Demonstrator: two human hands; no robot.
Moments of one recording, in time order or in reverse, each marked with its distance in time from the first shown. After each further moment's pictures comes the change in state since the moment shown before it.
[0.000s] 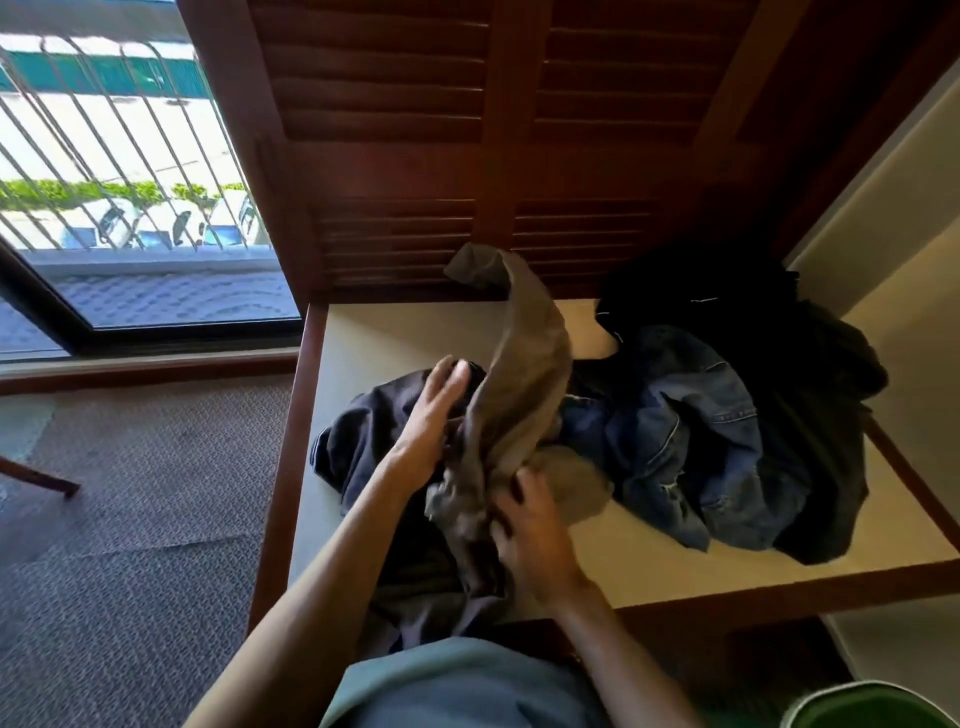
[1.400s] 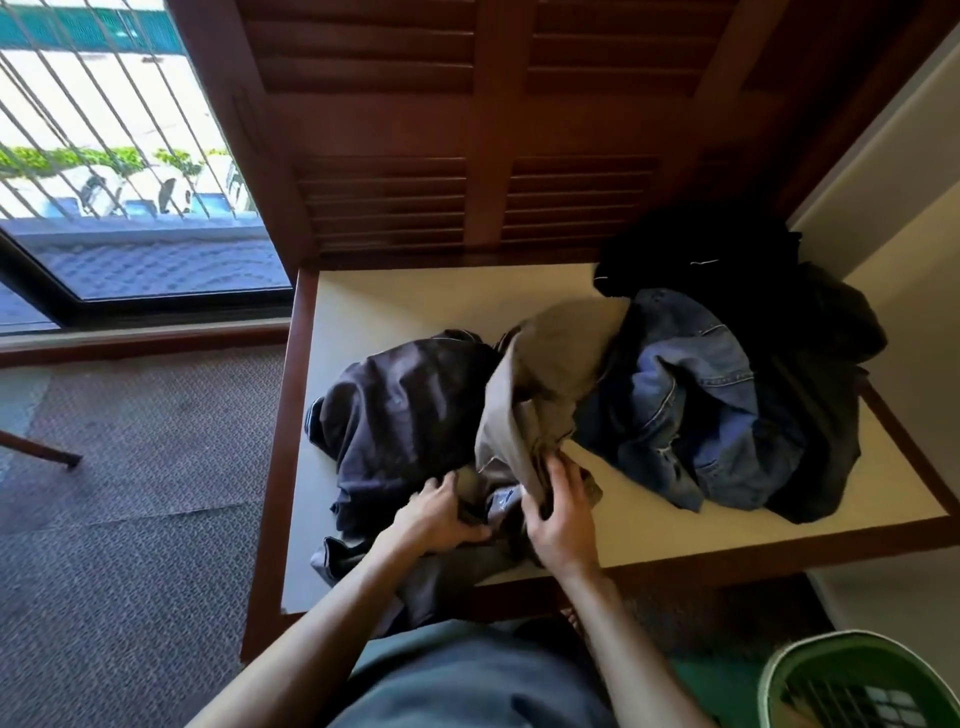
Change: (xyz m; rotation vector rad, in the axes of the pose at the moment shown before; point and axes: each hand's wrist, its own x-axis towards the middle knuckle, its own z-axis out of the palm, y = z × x) left_hand -0.038 -0.123 -0.012 1.232 -0.152 -0.317; right_hand -0.044 0.034 0.006 0.140 0.093 0.432
